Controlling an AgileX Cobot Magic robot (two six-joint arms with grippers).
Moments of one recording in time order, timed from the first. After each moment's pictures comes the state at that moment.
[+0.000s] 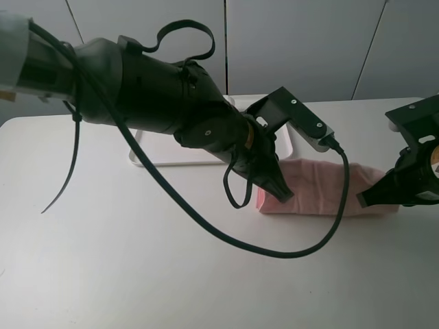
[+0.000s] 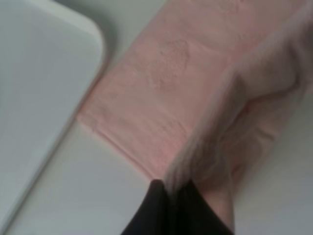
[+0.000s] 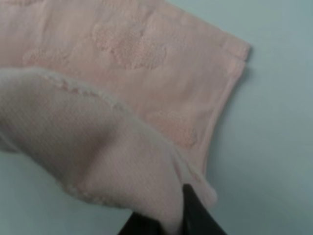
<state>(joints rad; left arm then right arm) -0.94 2.01 -1.33 0.32 0.32 -0.15 0.30 1.33 -0.46 -0.63 0.42 0.59</state>
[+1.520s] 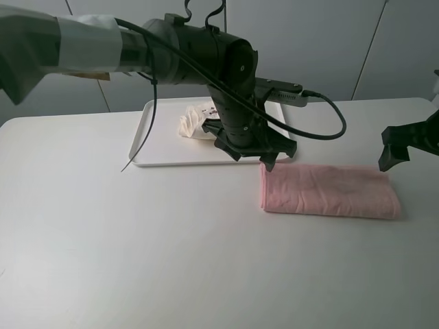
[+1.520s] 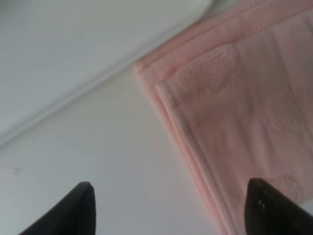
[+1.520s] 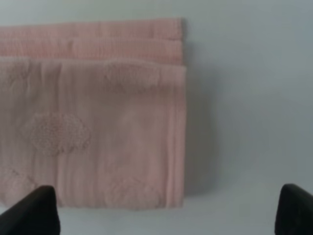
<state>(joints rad) -0.82 2.28 -1.82 0.00 0.84 -0.28 -0.06 1.51 -0.79 0.02 0.69 0.09</state>
